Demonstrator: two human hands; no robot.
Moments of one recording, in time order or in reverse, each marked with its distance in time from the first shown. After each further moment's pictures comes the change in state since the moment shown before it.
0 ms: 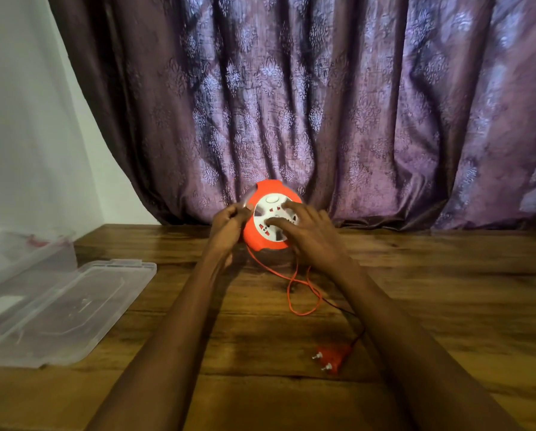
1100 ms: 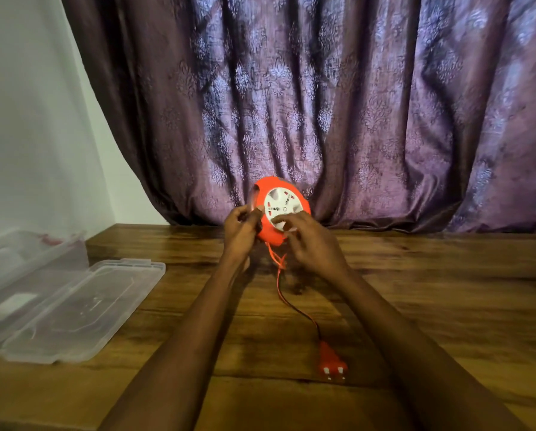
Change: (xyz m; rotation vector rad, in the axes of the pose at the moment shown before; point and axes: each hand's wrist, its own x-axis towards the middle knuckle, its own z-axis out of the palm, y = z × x) left_hand 0.006 -0.015 0.015 -0.056 0.199 0.051; right_hand -0.003 -0.018 0.004 0.647 0.107 0.131
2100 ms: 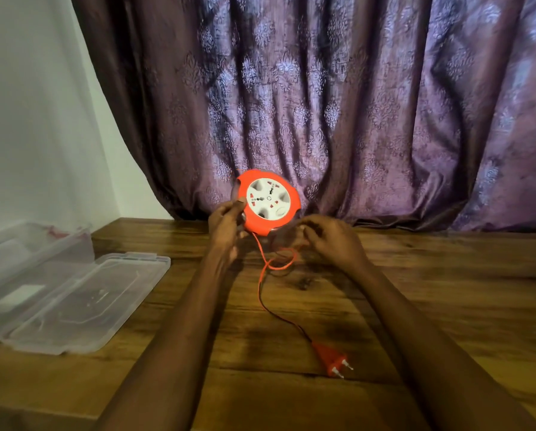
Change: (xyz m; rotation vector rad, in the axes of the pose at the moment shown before) left_hand 0.014 0.014 -0.036 -0.113 0.041 -0.154; right_hand -0.001 0.020 -0.012 -0.123 -0.023 0.110
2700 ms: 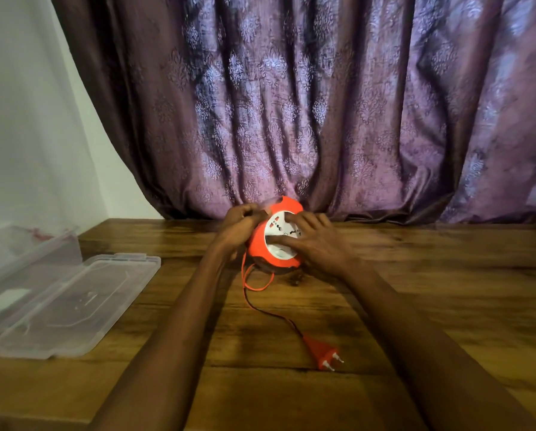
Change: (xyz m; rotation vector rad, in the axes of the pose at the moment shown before) left_hand -0.006 -0.015 0.020 0.354 -0.327 0.058; right_hand -0.010 0.004 0.001 -0.624 -0.188 -0.425
